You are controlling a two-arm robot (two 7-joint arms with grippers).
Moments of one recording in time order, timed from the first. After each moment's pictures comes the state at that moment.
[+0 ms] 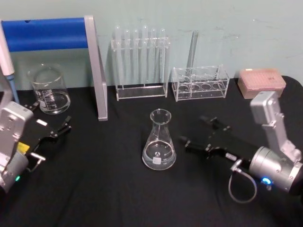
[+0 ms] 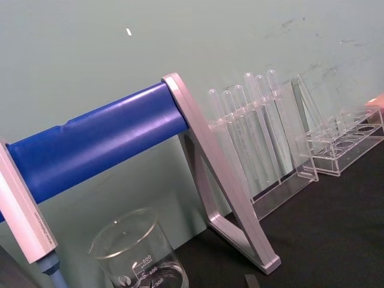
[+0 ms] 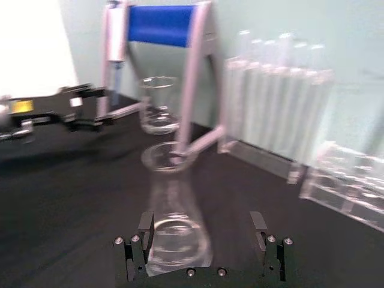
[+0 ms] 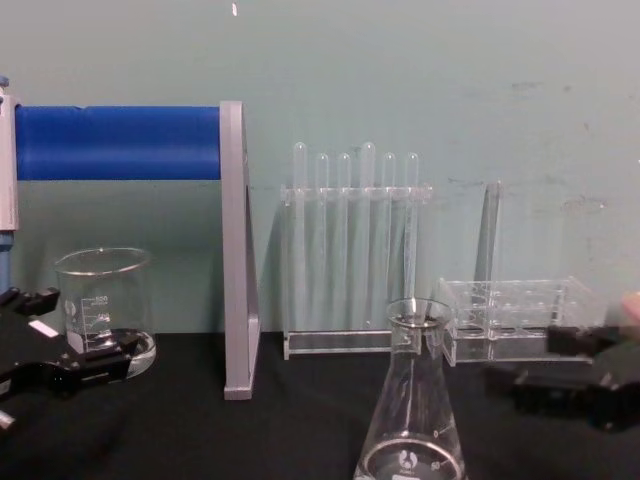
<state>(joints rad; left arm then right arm) -0.20 0.60 0.45 -1.41 -0.25 -0.12 0.03 0.10 0.54 -0.35 -1.62 0.46 0.08 0.45</state>
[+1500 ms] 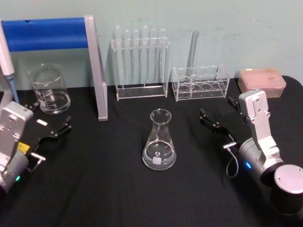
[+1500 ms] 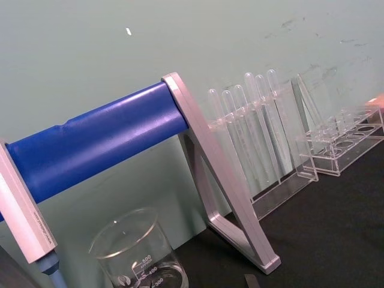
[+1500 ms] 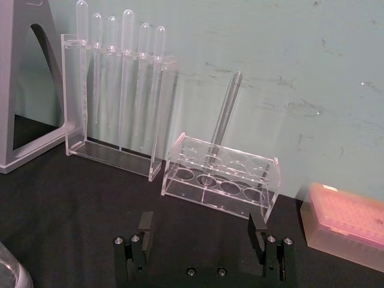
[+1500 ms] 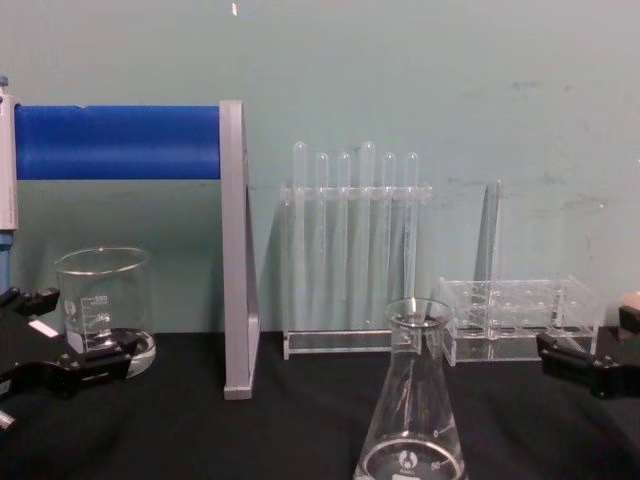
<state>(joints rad) -0.20 0.60 0.45 -1.41 -0.25 -0.12 0.03 0.19 0.30 -0.29 -1.35 0.12 -0.06 0.04</state>
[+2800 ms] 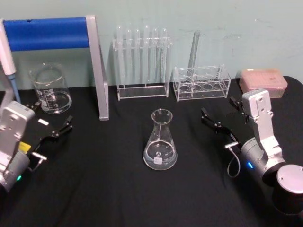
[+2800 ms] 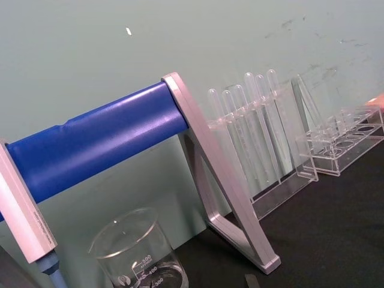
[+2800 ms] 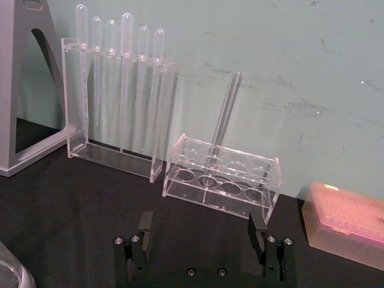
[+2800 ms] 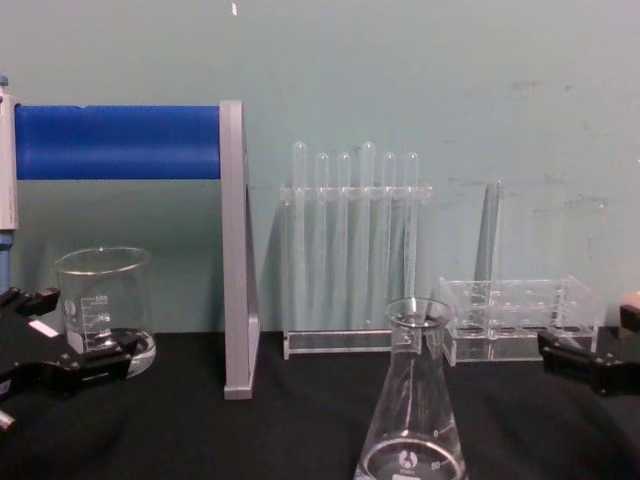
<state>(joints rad) -0.20 0.60 0.45 -1.41 -0.25 -0.12 0.03 0.19 0.30 -0.29 -1.36 0.14 -0.06 0.05</state>
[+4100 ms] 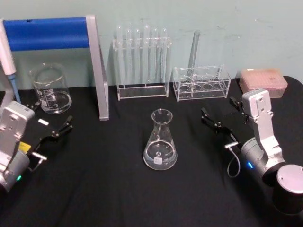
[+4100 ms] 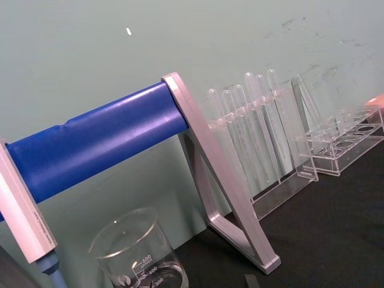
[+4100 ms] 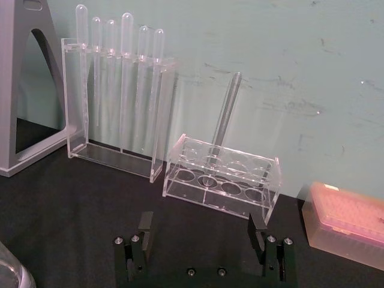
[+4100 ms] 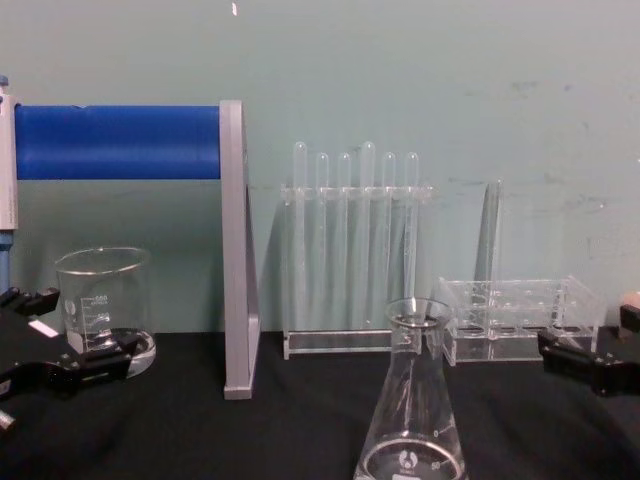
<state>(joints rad) -0.20 0.60 0.45 -1.41 -0.25 -0.12 0.03 0.19 0.30 -0.29 -1.36 0.14 -0.06 0.05</state>
